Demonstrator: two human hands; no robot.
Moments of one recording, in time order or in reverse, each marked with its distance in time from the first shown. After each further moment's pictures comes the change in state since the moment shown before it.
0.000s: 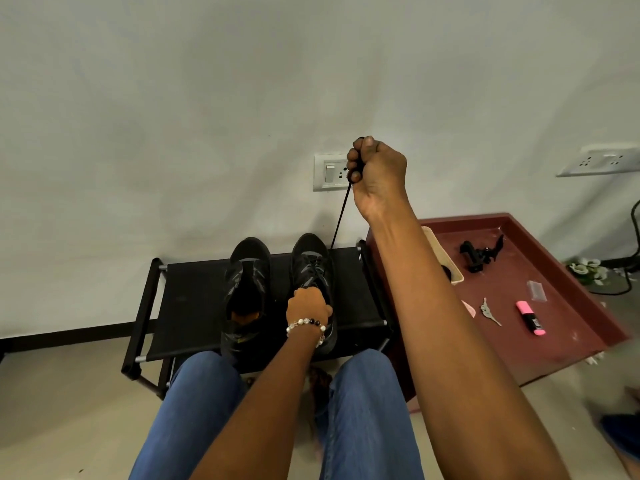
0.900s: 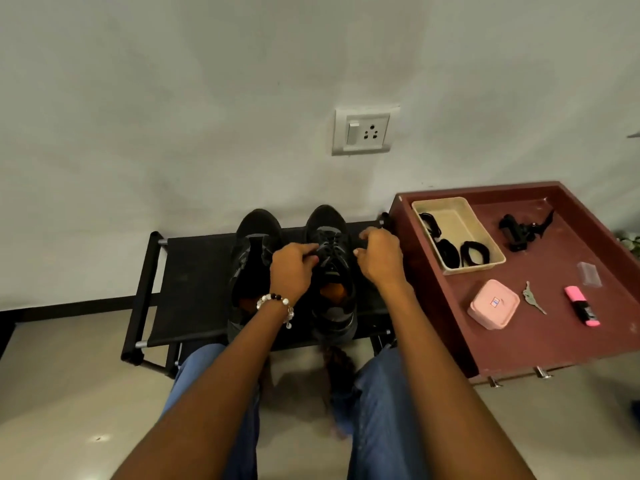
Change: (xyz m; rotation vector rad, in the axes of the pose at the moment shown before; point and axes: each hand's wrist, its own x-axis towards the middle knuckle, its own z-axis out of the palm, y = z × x) left_hand 0.054 -0.053 -0.023 -0.375 0.223 0.247; right_hand 0.005 0.171 -0.088 -1.472 -0.156 0.008
